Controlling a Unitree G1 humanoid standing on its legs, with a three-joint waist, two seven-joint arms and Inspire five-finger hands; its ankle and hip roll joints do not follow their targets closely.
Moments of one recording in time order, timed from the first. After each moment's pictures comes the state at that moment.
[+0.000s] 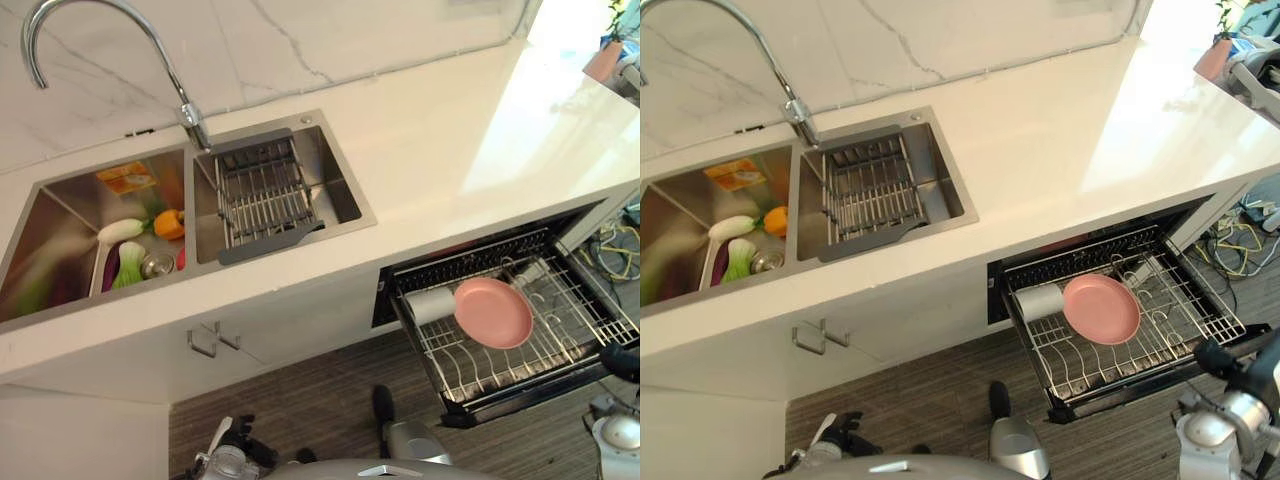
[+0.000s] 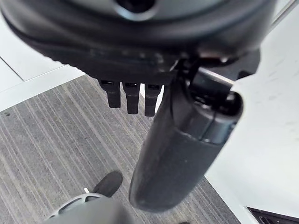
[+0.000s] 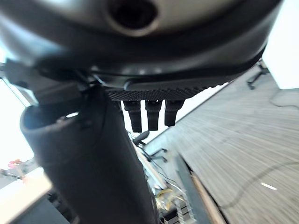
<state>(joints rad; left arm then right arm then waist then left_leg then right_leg) 0.04 0.14 -0.14 1.13 0.19 0.01 0.21 0.31 -0.35 -0.48 0.20 -0.20 0.08 -0.61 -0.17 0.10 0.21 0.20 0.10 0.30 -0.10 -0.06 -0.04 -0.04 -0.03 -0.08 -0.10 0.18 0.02</state>
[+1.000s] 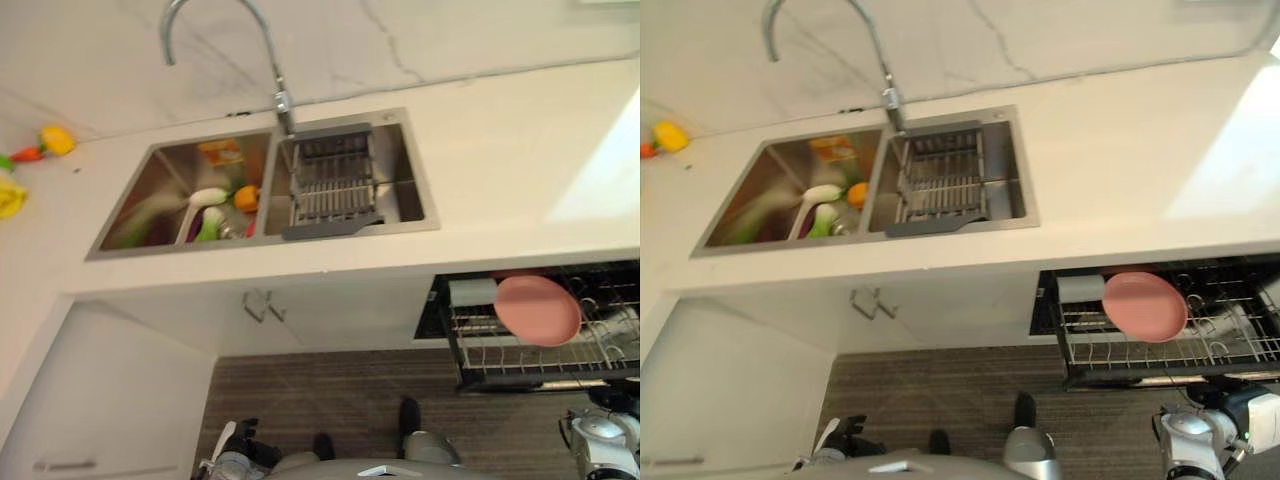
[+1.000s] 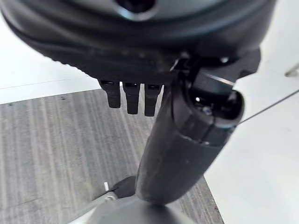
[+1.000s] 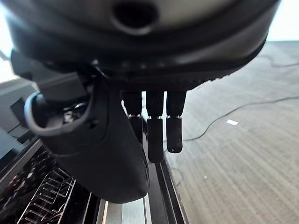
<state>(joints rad) 0.07 0.14 -0.16 1.17 0.13 -0.01 0.23 -0.01 -0.54 -0.27 0.82 0.12 0.07 -0.64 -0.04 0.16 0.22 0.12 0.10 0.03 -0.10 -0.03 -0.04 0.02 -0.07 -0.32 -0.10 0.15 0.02</state>
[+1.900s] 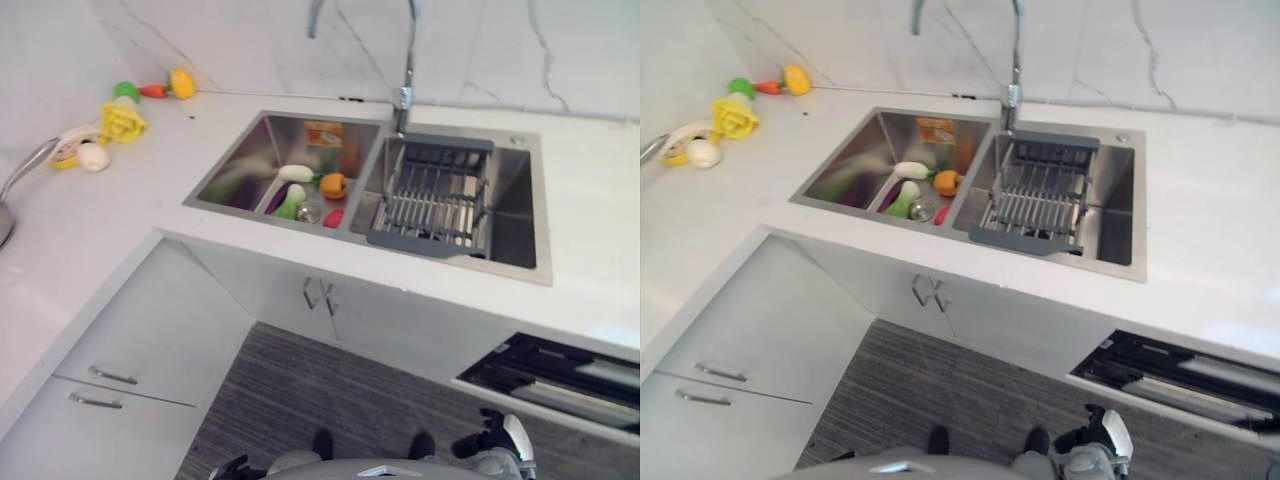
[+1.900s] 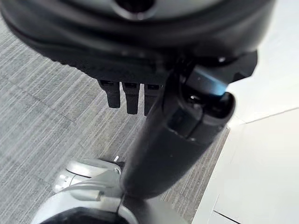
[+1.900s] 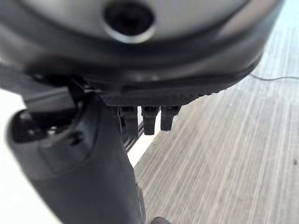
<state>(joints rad) 0.10 0.11 -0.03 1.23 -0.29 -0.03 0.18 0.08 -0.22 0.11 1.12 -0.14 0.02 -0.53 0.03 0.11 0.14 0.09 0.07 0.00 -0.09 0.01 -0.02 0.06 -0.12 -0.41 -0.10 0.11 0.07</state>
